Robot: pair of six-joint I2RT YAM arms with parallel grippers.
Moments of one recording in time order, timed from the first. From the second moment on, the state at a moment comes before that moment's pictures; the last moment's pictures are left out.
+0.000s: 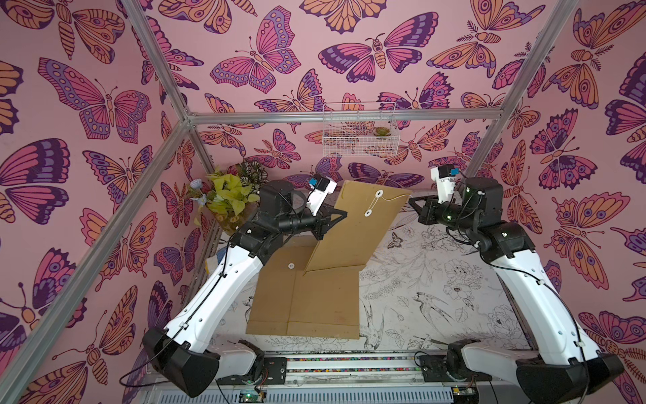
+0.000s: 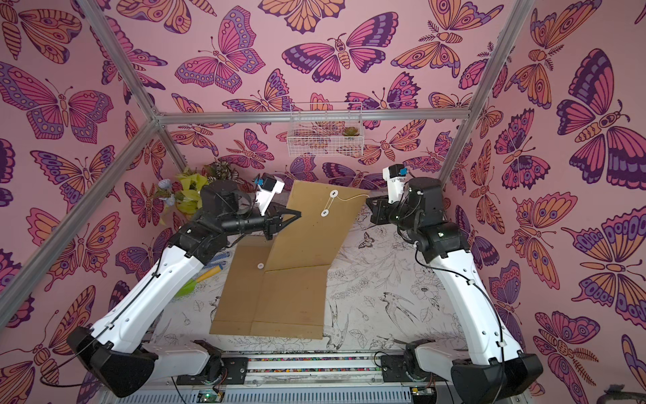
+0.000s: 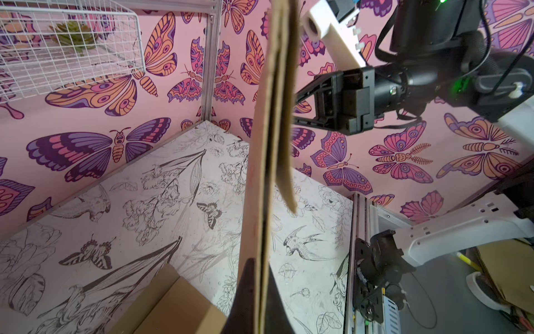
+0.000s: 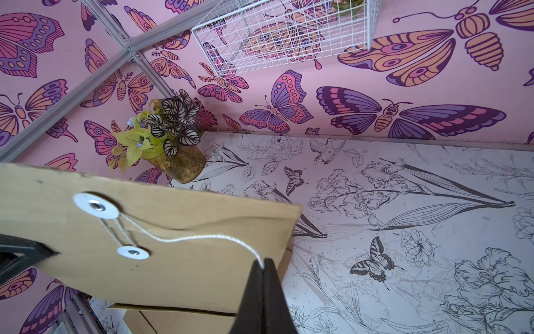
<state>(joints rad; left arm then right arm) -0.48 1.31 1.44 -0.47 0.67 -0.01 0.23 1.21 1.42 -0.60 -0.37 0.28</state>
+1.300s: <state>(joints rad) -0.64 1.38 1.57 -0.83 0.44 0.29 0.22 1.18 1.47 -0.55 -0.50 0.26</state>
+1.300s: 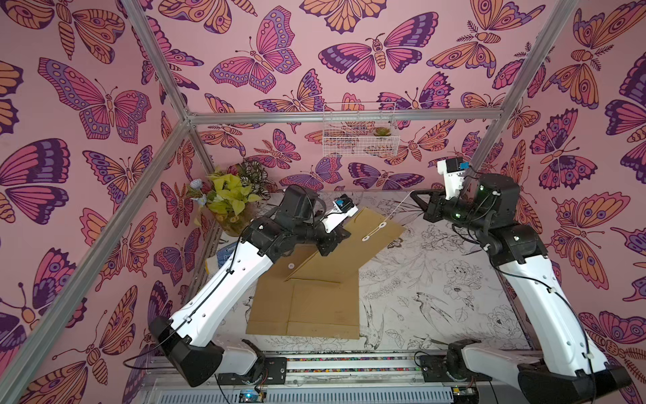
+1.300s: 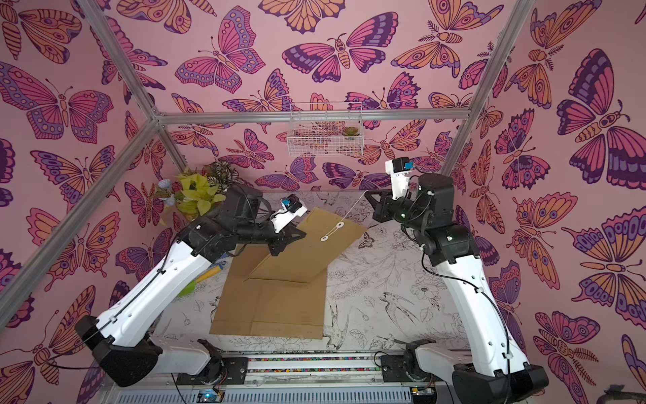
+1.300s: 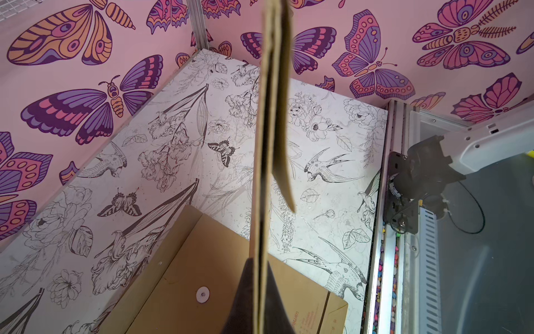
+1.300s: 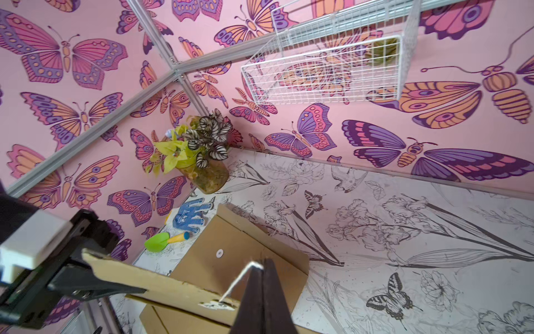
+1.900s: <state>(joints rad) -0.66 1.41 1.59 -0.80 0.37 0.23 0.22 1.18 1.47 -0.45 -0.74 0.33</state>
